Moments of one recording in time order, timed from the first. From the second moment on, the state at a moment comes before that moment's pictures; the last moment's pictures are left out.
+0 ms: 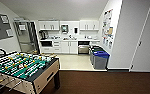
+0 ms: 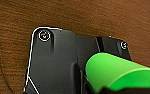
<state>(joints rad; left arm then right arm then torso) 1.54 2.90 -2.60 0.40 -0.25 -0.51 -1.50 2.99 -2.65 -0.17 0.16 0.27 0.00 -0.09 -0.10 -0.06</state>
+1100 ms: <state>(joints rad) 1.54 2.89 -2.60 0.40 -0.25 -0.51 -1.50 3.00 -2.67 -0.17 0.16 0.27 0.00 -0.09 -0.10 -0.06</state>
